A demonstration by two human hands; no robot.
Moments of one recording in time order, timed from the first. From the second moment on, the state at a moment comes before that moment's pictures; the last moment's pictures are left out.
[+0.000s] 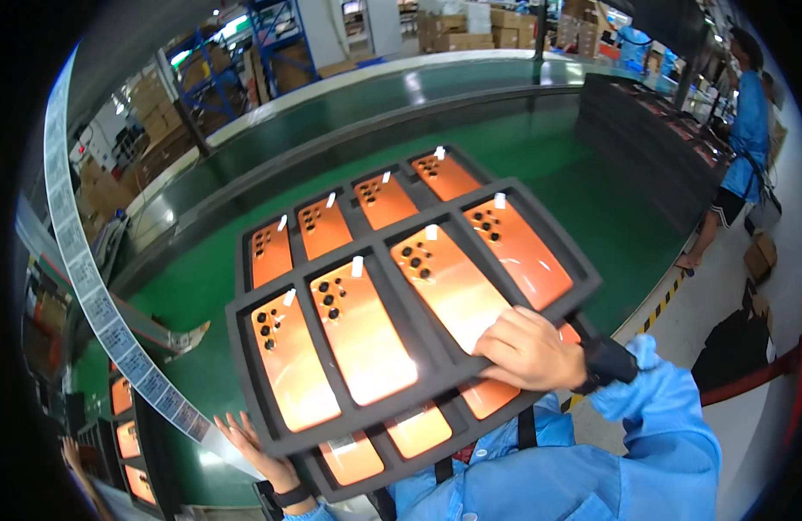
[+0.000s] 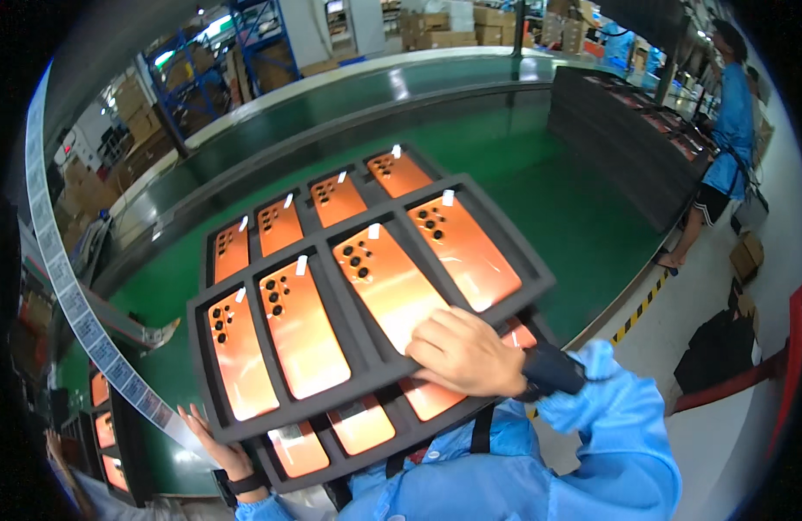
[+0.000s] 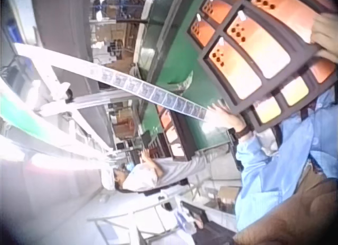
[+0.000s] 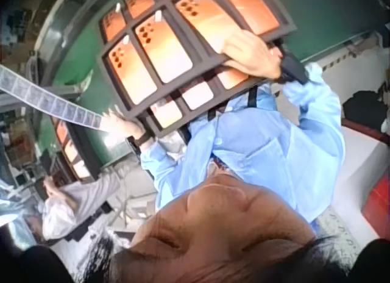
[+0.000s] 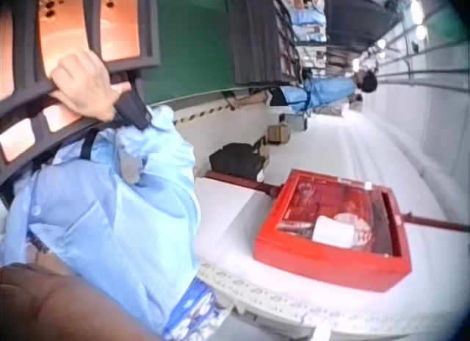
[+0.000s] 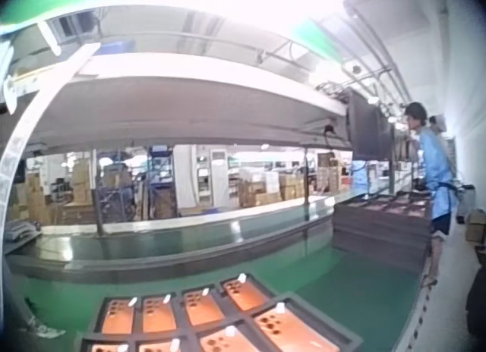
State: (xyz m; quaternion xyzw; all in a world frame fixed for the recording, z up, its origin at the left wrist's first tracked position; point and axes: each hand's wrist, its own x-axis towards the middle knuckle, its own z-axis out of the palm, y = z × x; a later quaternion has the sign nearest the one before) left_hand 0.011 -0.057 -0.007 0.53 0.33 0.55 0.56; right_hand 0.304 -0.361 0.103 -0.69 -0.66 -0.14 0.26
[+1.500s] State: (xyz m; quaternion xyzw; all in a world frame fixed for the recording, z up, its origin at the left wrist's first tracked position) left_hand -0.009 -0.133 0.039 0.64 0.36 0.30 0.61; right_hand 0.379 -0.471 0.058 -0.74 -0.23 0.22 0.60
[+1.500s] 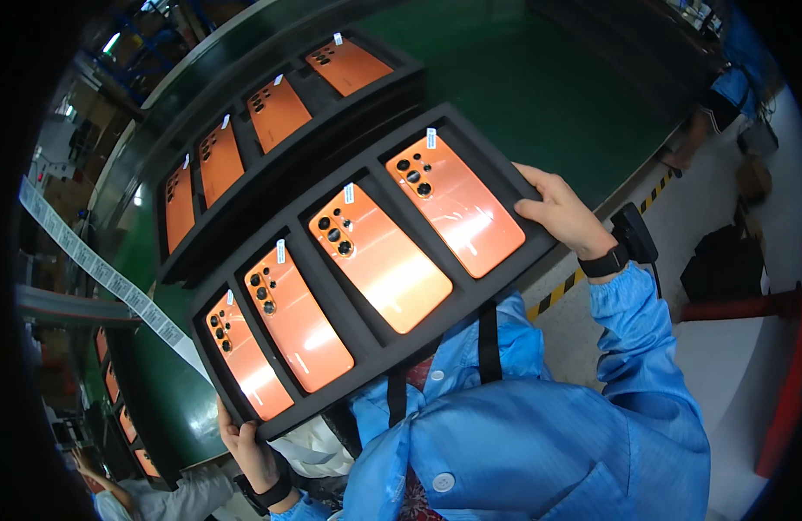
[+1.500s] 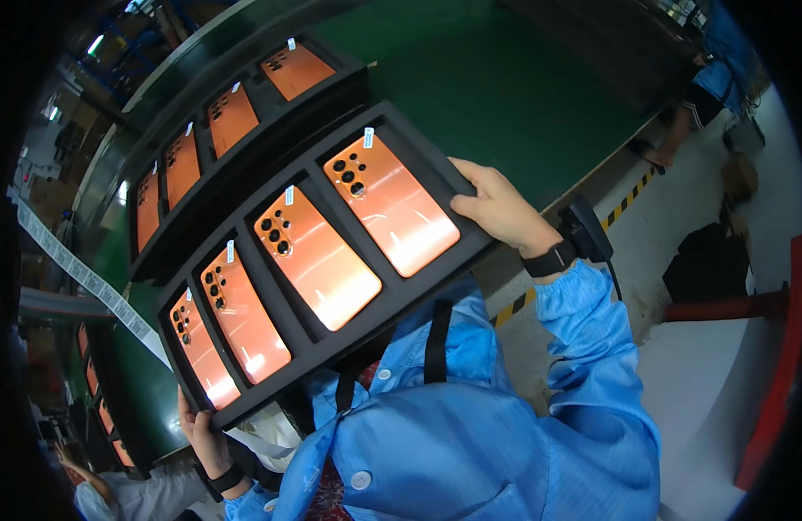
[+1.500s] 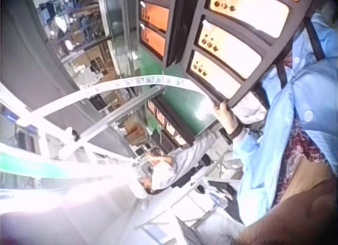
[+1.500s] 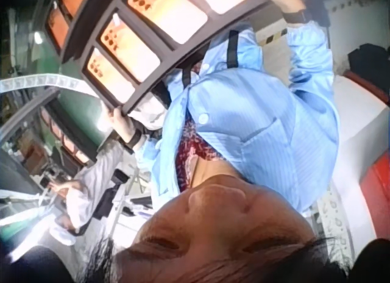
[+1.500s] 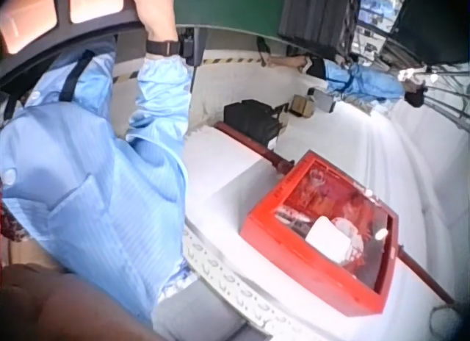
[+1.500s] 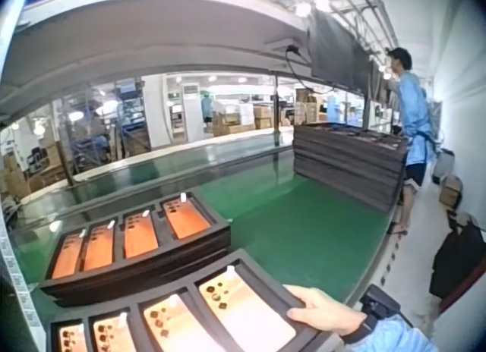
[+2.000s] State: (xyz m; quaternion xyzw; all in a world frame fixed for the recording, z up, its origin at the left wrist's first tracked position) left_hand -0.035 -0.148 0.018 0.57 0.42 0.25 0.66; right_hand 0.354 -0.488 0.045 -0.64 -0.26 0.28 0.67
